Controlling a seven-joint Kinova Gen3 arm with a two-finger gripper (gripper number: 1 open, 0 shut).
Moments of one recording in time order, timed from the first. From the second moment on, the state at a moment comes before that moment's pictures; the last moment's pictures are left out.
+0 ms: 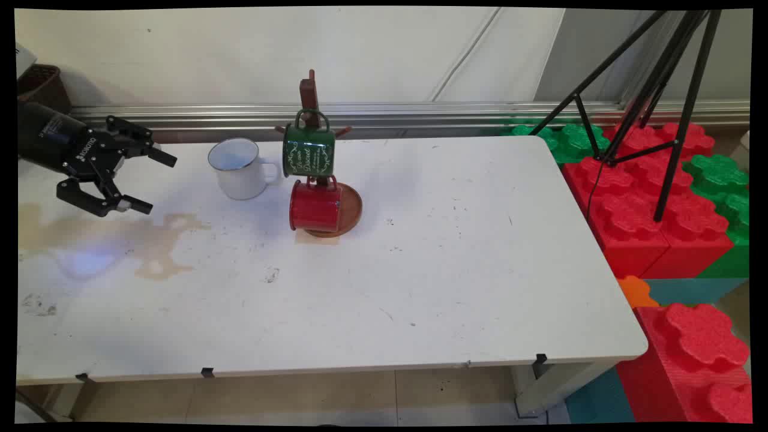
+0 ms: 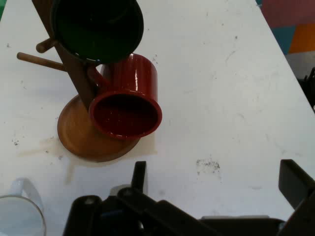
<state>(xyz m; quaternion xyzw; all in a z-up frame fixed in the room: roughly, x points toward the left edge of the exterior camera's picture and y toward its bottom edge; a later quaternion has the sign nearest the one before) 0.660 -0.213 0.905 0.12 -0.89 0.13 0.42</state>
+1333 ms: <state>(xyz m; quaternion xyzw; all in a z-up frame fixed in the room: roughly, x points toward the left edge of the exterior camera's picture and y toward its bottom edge) 0.616 -0.263 0.830 0.17 -0.87 0.10 0.46</state>
